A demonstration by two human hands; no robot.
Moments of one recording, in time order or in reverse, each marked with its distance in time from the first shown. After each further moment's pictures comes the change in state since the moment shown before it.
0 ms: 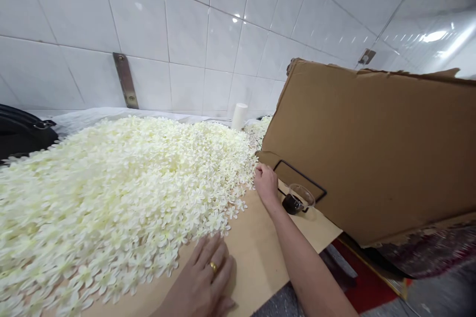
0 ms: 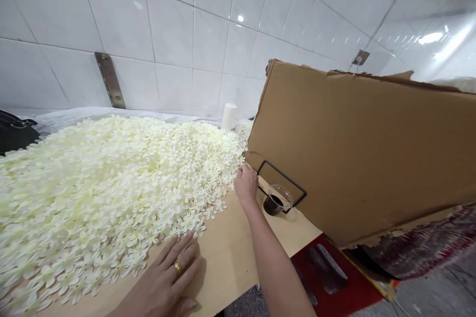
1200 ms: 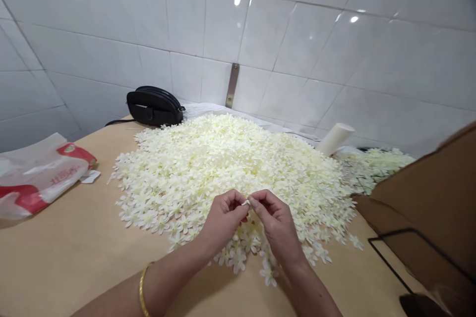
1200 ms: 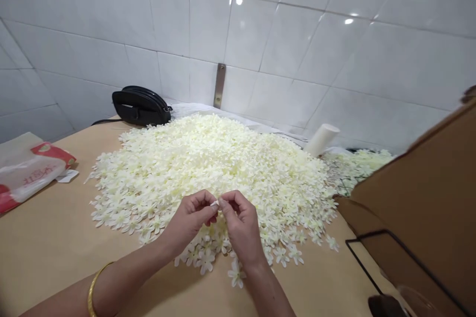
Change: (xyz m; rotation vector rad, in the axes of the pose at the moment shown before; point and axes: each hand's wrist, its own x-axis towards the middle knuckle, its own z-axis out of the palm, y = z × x) left_hand 0.013 -0.066 -0.087 -1.269 0.626 -1.233; right_hand -0.119 -0.146 0.048 0.748 -0.852 -0.147
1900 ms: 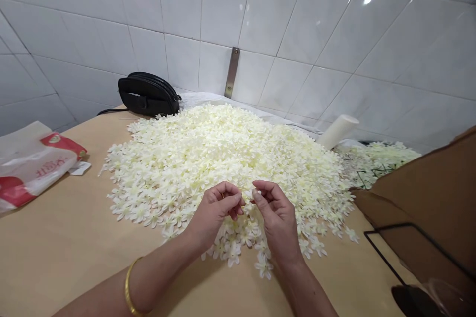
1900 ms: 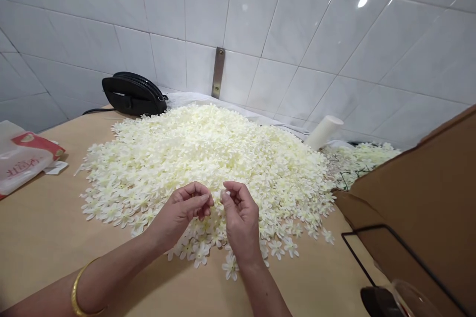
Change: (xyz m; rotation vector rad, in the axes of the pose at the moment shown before) left_hand 0.003 -0.004 -0.007 -0.262 -0.040 -0.086; right_hand -0.002 0.012 -0.004 -0.034 0.179 -0.028
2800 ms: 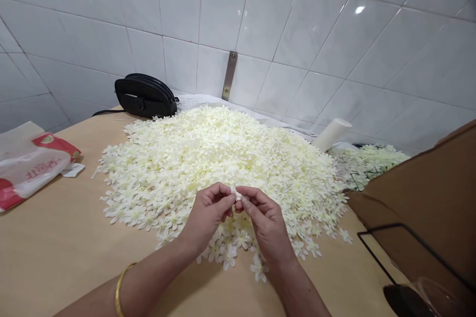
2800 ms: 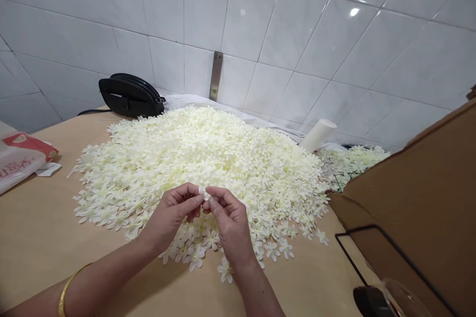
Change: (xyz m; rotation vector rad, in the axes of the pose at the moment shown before) left_hand -0.004 0.005 0.002 0.165 0.056 0.101; right_hand -0.001 0.002 0.002 0.292 -0.254 0.121
